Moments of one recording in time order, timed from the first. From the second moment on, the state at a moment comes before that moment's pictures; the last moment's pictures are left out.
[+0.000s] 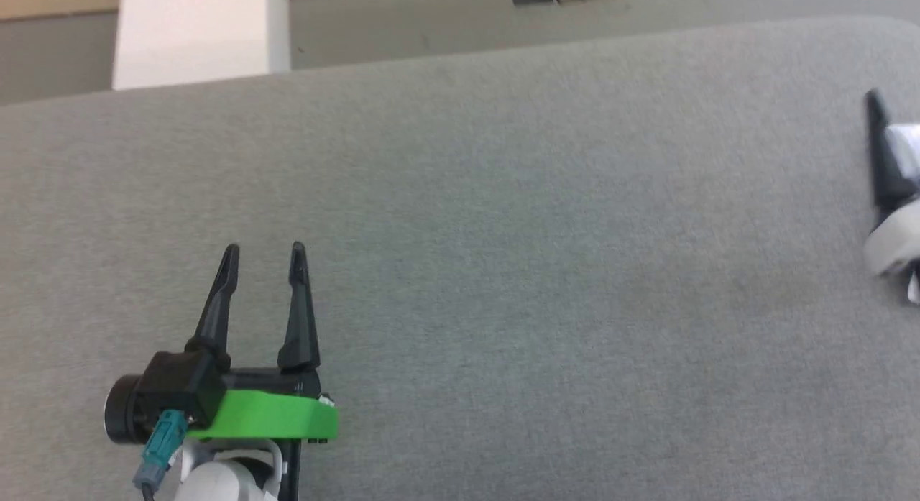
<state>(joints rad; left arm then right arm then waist) -0.04 0.20 -0.21 -0.19 -0.29 0.16 -0.22 -0.49 -0.43 -0.04 0.32 0.18 0.13 -0.06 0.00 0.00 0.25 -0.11</state>
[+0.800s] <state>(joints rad) 0.07 0.13 -0.21 -0.07 -0.17 0.15 -0.26 0.01 -0.05 -0.12 0.08 0.01 0.13 -0.20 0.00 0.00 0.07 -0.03</state>
